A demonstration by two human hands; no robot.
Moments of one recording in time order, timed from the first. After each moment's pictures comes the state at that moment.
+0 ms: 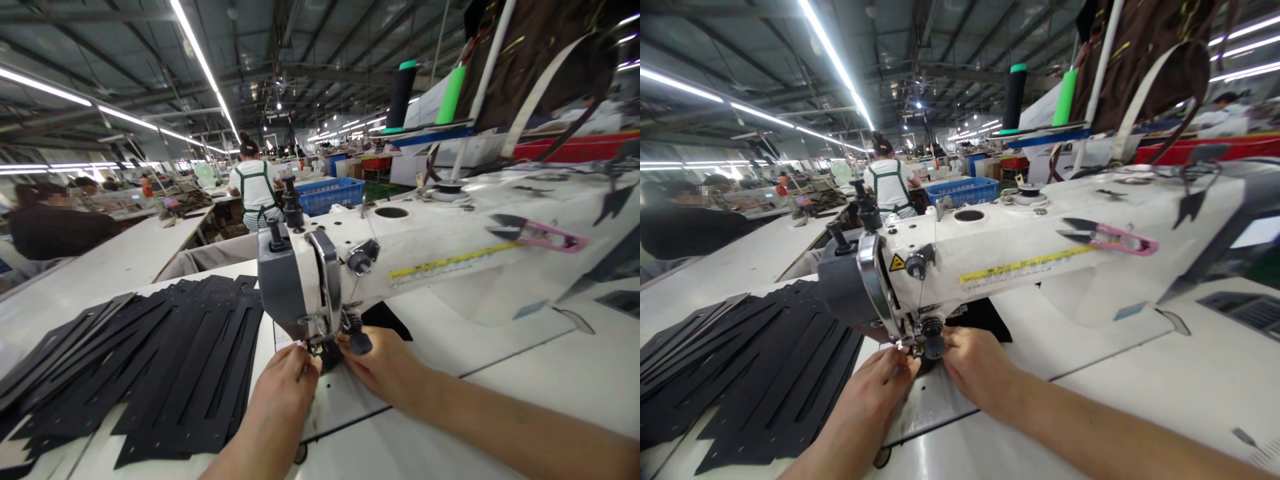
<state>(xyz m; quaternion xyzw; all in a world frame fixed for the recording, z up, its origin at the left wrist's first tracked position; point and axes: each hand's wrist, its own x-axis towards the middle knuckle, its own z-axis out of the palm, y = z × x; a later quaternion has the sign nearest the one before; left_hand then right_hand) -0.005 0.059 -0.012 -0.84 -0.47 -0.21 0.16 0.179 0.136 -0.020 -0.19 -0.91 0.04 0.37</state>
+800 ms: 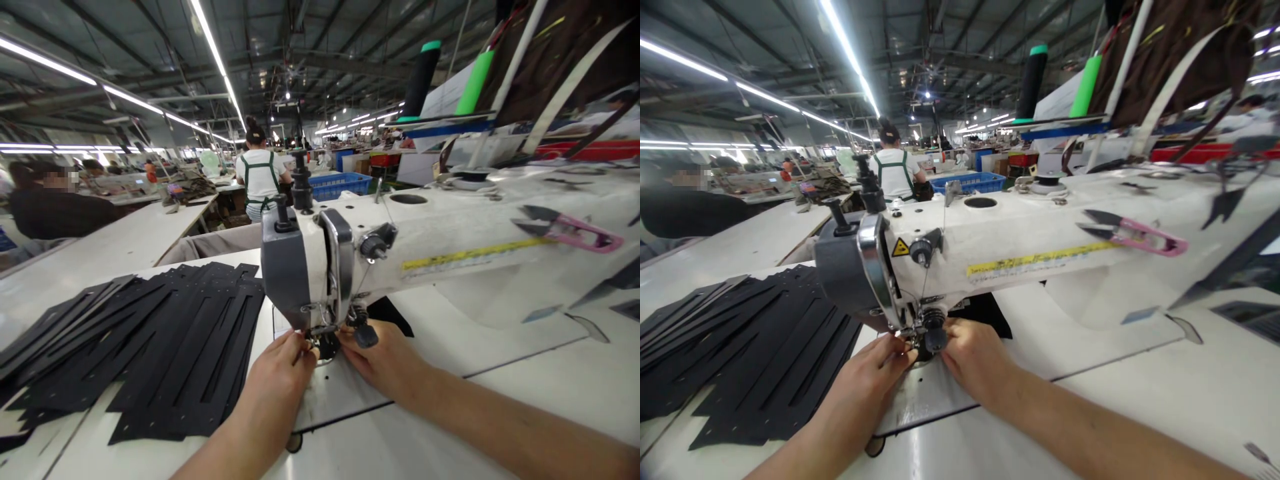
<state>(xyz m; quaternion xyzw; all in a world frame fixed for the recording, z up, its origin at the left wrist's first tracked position) -0.003 0.059 -0.010 -0.83 -0.51 -0.20 0.10 0.177 0.136 -0.026 -0.21 -0.91 0.06 0.35</state>
